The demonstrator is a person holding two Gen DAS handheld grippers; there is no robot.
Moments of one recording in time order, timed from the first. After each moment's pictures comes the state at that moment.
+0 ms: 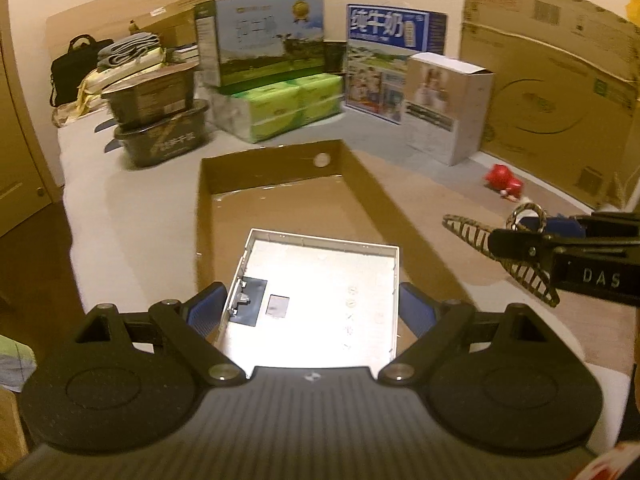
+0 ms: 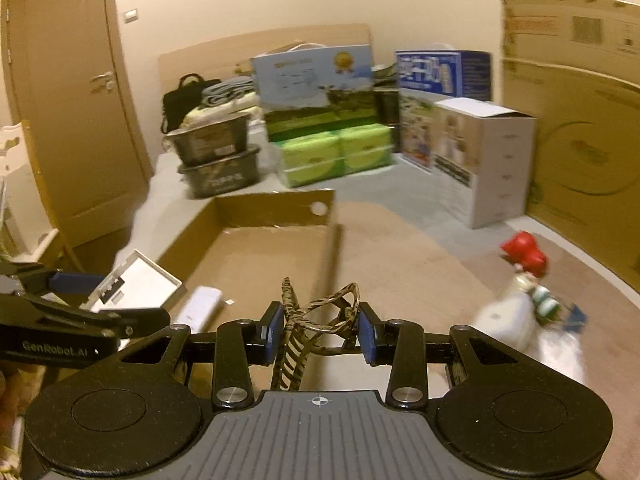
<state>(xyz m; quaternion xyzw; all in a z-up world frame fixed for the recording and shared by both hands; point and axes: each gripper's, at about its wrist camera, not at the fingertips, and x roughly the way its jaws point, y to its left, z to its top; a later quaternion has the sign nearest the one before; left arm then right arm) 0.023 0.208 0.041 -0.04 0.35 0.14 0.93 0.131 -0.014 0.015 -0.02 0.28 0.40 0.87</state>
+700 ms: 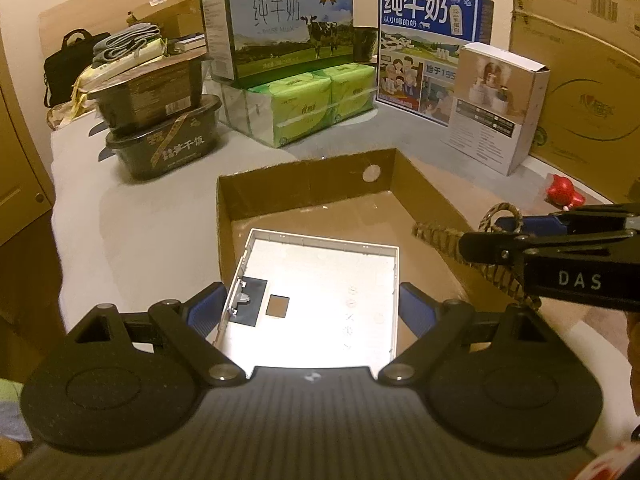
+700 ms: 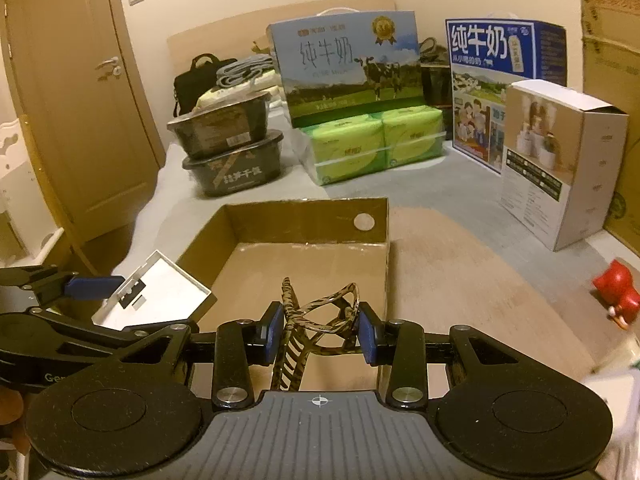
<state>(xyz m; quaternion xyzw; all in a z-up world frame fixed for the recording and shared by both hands) 0.111 0.284 0.014 -0.03 0.37 0.14 0.92 0.216 0.092 -0.009 -0.03 0.32 0.43 0.85</state>
